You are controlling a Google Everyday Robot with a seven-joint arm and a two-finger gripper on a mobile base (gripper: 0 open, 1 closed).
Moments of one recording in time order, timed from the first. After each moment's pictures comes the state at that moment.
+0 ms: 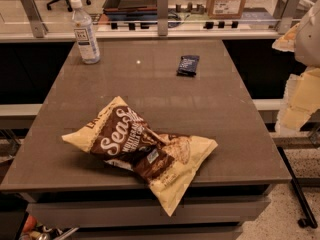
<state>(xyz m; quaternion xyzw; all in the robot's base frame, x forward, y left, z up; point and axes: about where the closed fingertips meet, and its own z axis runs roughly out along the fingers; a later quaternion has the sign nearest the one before) 0.438 -0.215 0.983 -0.60 0.78 -0.04 0.17</state>
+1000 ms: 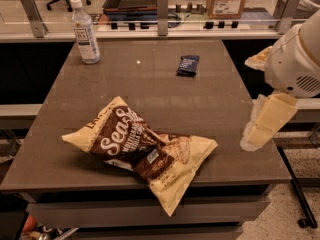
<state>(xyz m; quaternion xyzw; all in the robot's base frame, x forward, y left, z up) 0.435 -0.168 0.950 -0.60 0.77 0.01 0.22</state>
